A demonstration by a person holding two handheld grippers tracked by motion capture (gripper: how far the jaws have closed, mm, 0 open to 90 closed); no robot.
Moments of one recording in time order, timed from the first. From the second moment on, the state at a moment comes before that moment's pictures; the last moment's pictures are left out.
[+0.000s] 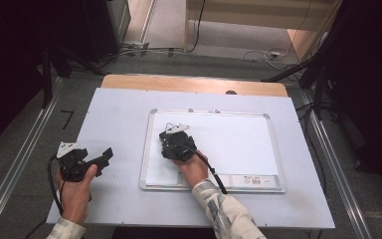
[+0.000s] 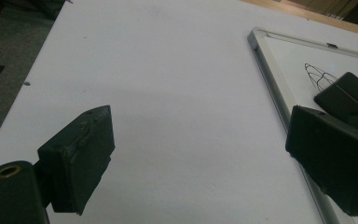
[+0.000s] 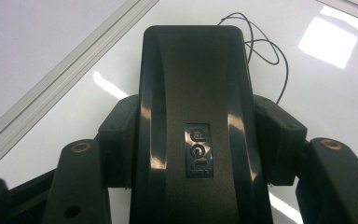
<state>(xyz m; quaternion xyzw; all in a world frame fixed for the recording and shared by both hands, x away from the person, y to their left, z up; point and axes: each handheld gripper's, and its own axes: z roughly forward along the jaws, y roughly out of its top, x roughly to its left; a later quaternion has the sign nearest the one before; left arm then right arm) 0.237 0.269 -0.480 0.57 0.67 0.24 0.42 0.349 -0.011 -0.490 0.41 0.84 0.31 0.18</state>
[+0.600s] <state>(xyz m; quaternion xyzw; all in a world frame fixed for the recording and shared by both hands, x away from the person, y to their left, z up) 0.235 0.272 -0.481 0.57 0.67 0.24 0.42 0.369 -0.022 -0.489 0.43 0.83 0.31 0.18</state>
